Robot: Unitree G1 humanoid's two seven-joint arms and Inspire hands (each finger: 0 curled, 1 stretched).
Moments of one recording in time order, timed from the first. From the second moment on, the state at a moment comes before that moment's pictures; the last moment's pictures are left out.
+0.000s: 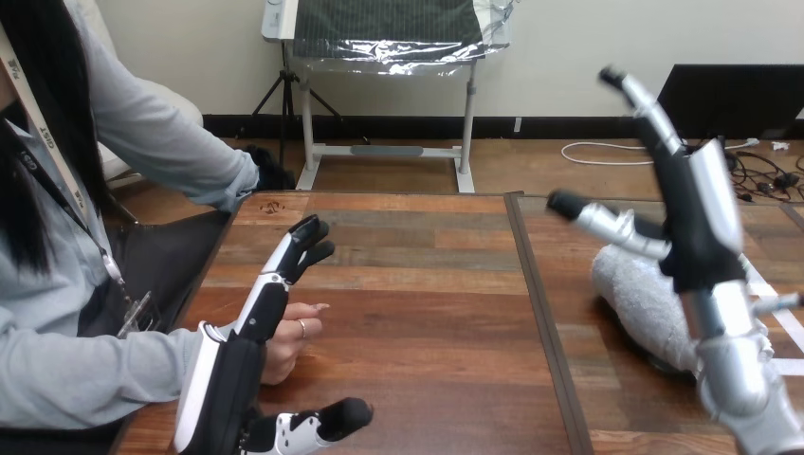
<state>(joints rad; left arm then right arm) 0.08 0.14 -0.01 0.65 0.24 -1.35 0.10 -0.51 -0.42 0.03 1.01 -0.36 -0.99 -0.37</state>
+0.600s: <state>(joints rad) 0.10 0.14 -0.02 0.59 0.20 -1.29 0.08 -0.60 -0.48 0.03 1.07 -0.38 -0.78 -0.36</state>
